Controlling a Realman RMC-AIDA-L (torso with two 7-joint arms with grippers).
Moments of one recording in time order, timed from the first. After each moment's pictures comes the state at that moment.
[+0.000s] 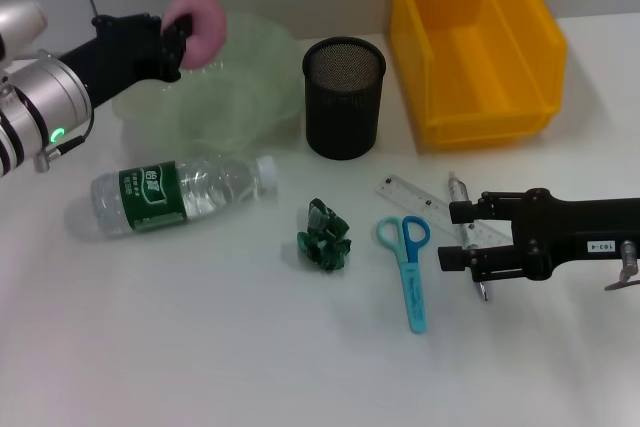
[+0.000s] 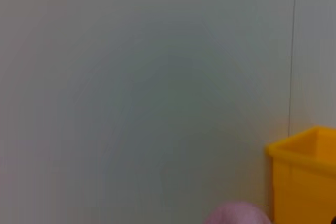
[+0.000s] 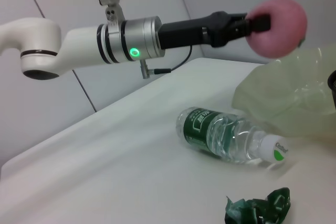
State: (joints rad) left arm -0.74 -2.08 0.89 0.38 1.35 0.90 -1.02; right arm 0.47 1.97 -0.77 -0.56 -1.96 -1.62 1.42
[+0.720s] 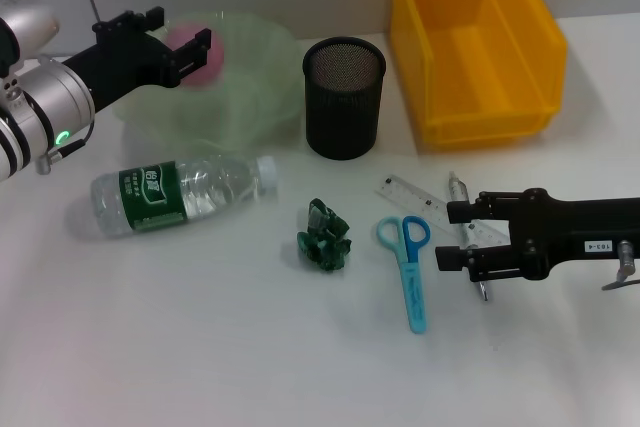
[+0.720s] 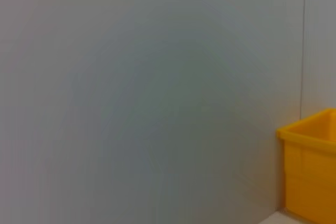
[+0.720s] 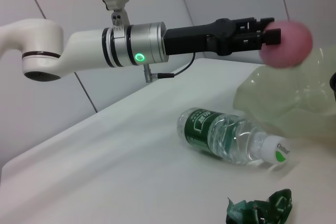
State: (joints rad) left arm -0.75 -2.08 0.96 0.34 1.28 0.79 -0.91; right arm 0.48 1.98 -0.77 -0.56 -1.96 -1.62 1.41
